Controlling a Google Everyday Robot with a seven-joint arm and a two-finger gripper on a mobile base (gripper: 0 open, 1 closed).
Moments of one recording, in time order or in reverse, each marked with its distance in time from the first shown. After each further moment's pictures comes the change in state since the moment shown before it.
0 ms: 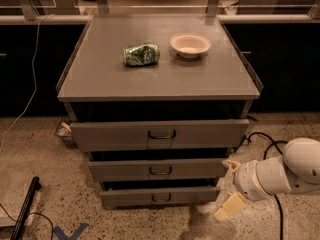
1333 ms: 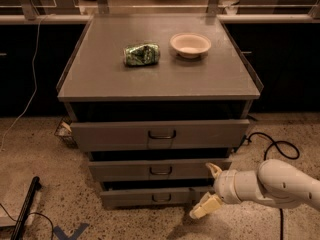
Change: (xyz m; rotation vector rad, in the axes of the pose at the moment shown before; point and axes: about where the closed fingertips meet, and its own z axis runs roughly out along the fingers) arm 0.012 -0.033 0.093 0.053 -0.167 -0.025
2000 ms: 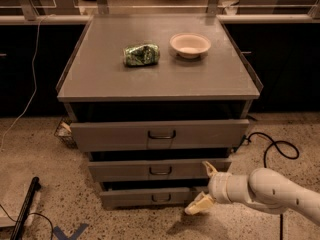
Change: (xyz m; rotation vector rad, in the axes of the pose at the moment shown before) arm 0.019 -0.029 0.041 0.101 -0.049 -0.083
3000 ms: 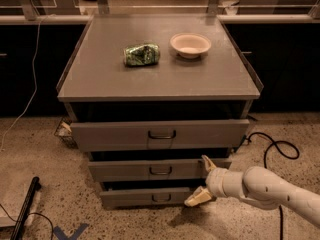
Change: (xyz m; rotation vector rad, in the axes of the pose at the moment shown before) arm 0.013 -0.037 0.026 0.084 -0.011 -0.098
